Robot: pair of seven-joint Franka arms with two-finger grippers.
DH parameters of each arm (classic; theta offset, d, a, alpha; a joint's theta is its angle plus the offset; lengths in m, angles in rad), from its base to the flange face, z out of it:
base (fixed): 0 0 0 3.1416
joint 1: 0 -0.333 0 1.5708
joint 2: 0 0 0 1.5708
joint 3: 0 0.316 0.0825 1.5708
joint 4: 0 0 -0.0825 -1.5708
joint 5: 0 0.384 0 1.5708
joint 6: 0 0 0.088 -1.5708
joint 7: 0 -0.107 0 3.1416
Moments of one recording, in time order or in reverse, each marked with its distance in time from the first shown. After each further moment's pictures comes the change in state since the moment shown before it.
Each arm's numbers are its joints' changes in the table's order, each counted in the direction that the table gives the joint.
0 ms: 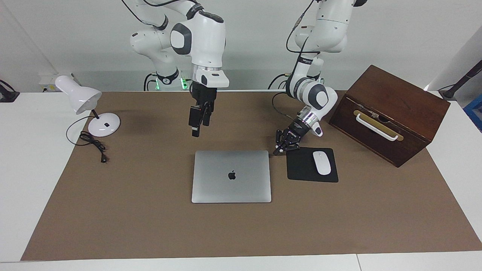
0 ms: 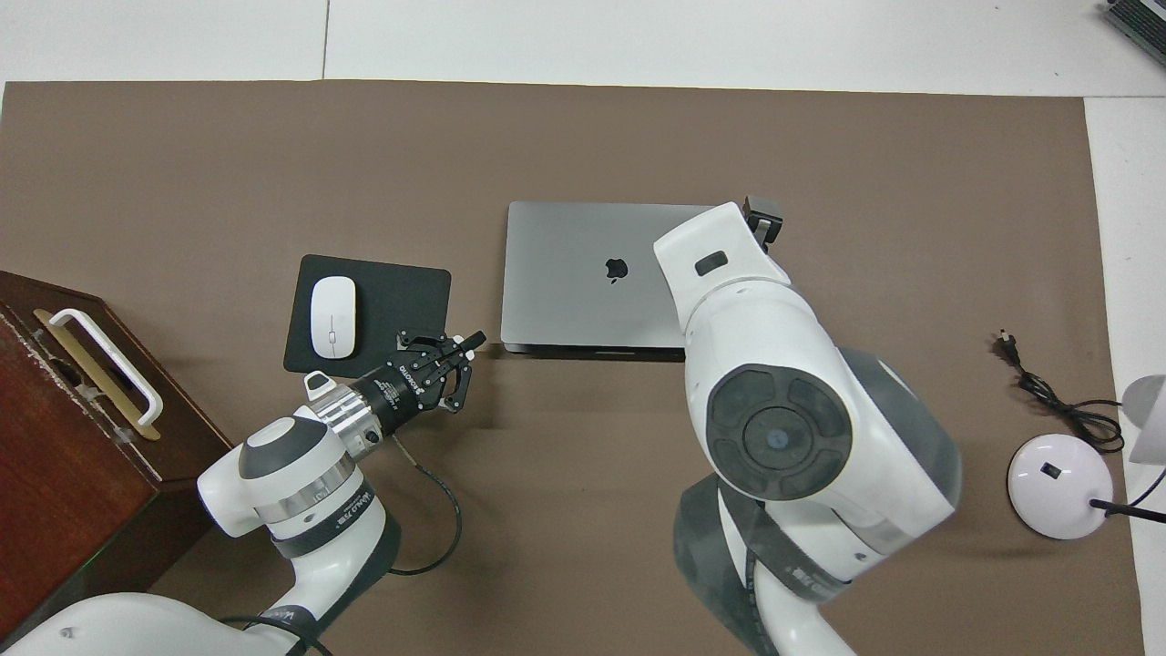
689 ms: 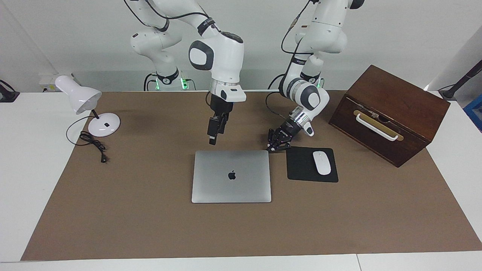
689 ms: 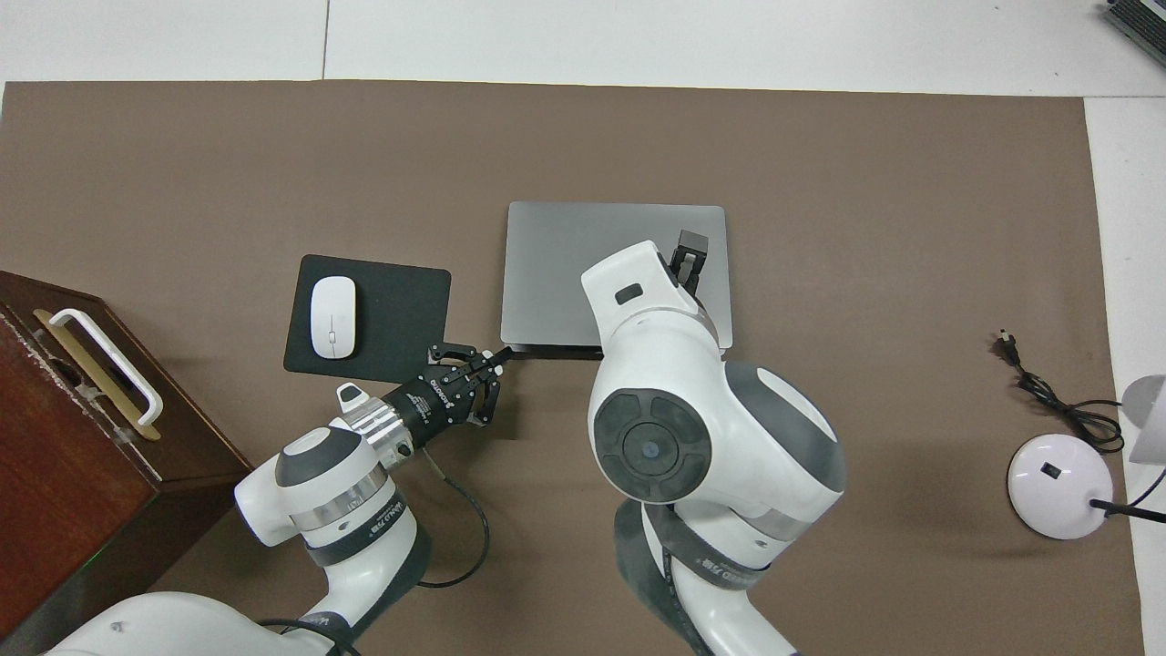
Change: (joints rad) left arm 0.081 0.030 0.002 0.005 -0.087 -0.001 -0.045; right arm -0.079 0.088 0.000 -0.003 -0.048 0.015 -0.153
